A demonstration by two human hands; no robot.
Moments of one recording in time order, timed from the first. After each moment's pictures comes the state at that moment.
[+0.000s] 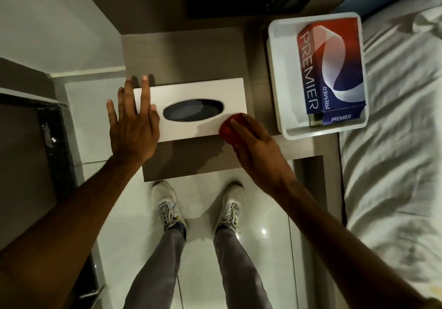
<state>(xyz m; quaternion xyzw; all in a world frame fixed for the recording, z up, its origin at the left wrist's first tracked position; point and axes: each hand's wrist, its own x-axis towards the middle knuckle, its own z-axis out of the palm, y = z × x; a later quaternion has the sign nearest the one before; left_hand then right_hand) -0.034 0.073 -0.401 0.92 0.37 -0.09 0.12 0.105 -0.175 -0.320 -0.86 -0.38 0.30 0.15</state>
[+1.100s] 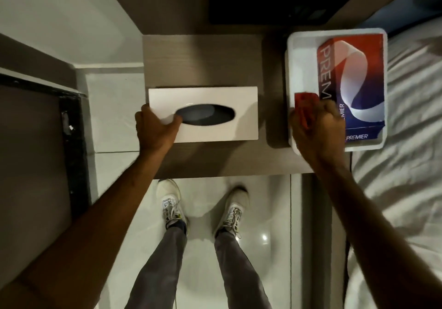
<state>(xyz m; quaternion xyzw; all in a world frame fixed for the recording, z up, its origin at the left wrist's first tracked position) -0.002 0.050 -0.379 0.67 0.64 -0.04 0.37 0.203 -0.189 -0.324 -0.95 -0.21 0.17 0.17</state>
